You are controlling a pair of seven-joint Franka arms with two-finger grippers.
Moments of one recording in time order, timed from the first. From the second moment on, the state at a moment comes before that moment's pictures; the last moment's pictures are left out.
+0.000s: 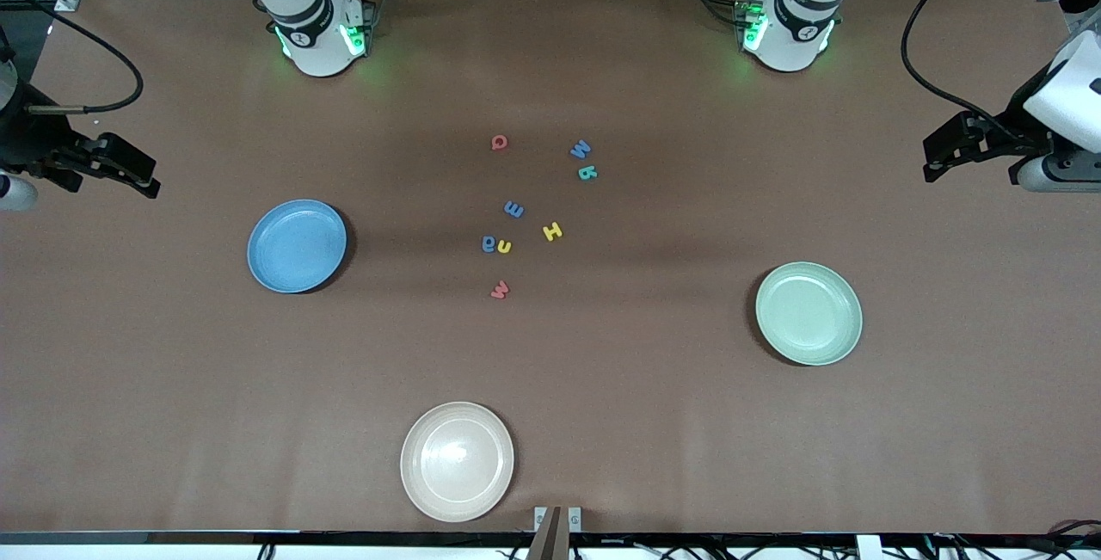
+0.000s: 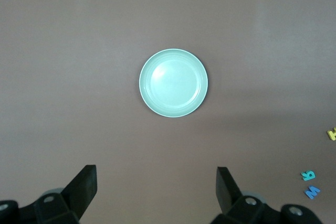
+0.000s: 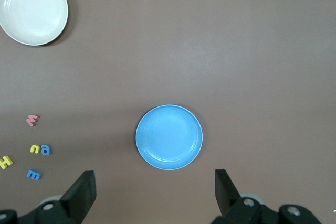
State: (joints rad) left arm -0.09 0.06 -0.02 -1.45 0.04 1.54 -0.06; right arm 0.06 0.05 -0.01 -1.49 -0.02 1.57 0.14
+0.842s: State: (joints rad) left arm -0.12 0.13 -0.14 -1.49 -0.04 1.61 -0.13; right arm 0.07 0.06 -0.01 -1.49 -0.02 1.56 0.14
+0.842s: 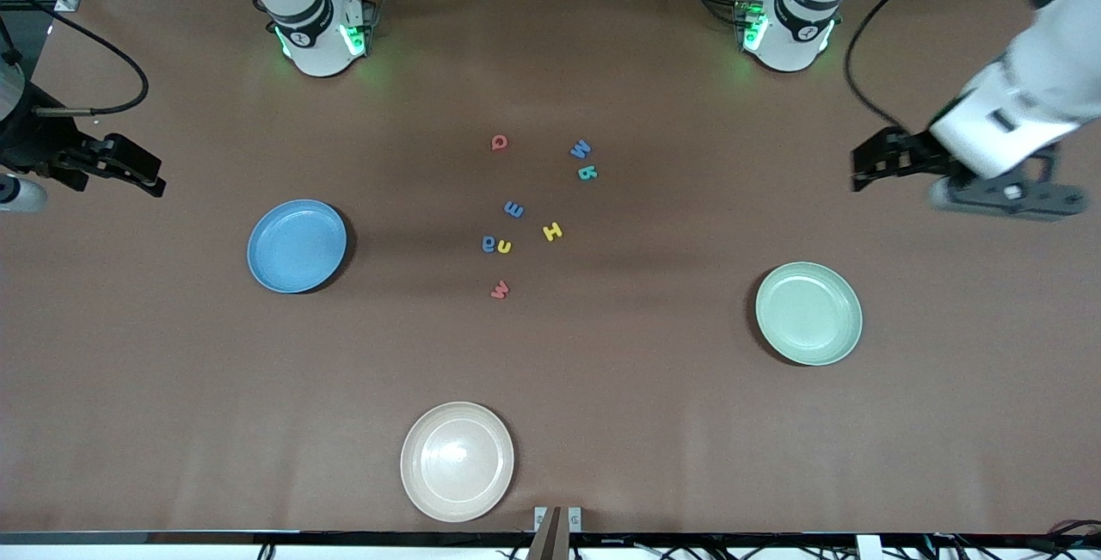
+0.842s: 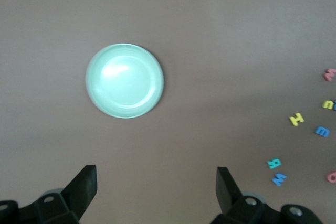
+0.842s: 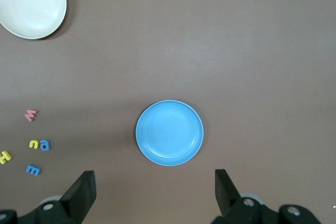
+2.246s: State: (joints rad) left arm -0.19 0.23 -0.49 -1.88 -0.02 2.07 -0.75; right arm 0.11 0.12 0.00 -1.52 -0.02 1.57 0.15
